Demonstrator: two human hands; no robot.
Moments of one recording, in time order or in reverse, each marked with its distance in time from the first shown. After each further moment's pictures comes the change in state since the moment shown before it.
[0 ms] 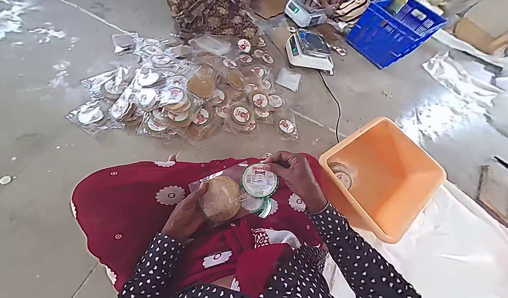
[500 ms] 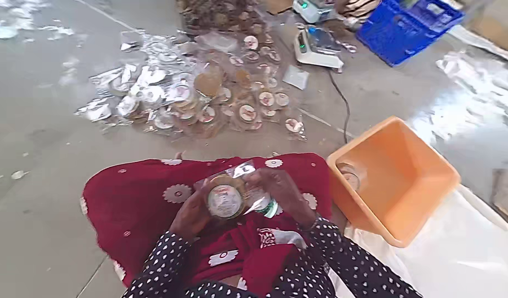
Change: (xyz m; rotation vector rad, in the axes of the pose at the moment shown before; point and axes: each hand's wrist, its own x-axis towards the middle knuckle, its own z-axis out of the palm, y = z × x) left_hand -0.001 0.002 0.001 0.032 -0.050 0.052; right_hand -0.016 -0.004 0.049 0.091 -0.220 0.024
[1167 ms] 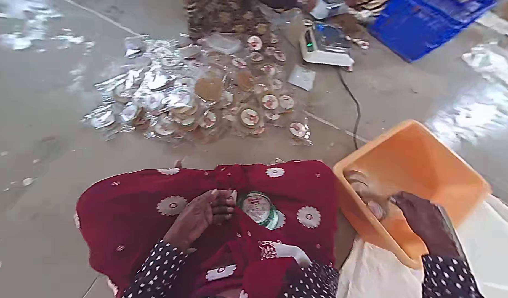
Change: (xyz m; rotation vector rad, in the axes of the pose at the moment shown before) left_hand 0.021 0.009 0.006 0.268 0.103 -0.197; right_hand -0.131 0.059 -0.265 -0.990 0.408 0.734
